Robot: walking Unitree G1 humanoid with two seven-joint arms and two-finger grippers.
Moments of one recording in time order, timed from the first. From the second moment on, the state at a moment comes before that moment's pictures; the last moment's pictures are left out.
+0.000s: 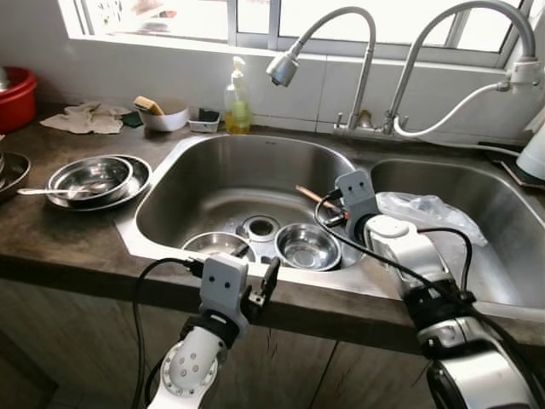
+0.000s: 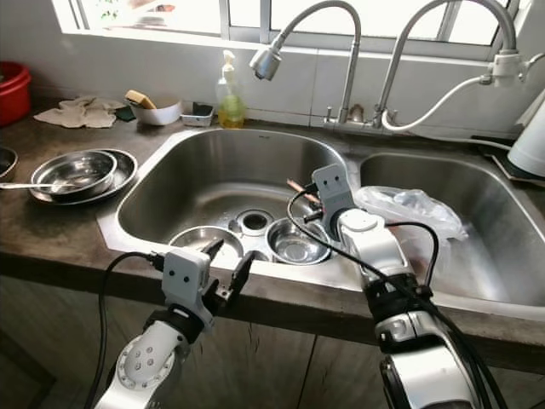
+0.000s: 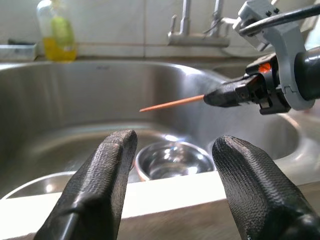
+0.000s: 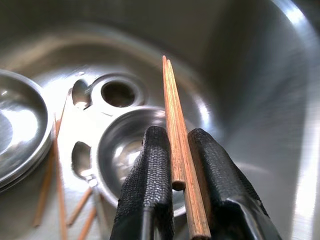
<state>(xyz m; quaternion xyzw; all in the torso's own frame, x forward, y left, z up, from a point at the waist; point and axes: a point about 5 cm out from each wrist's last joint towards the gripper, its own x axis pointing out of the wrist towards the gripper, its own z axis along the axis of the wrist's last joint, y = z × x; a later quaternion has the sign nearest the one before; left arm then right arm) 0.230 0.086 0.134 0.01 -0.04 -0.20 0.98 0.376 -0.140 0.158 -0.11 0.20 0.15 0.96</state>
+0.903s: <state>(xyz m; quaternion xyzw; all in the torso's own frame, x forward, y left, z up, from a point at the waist) 0.223 0.086 0.139 0.02 -0.03 -0.20 0.98 0.379 -0.117 0.213 -0.08 0.00 0.22 0.97</state>
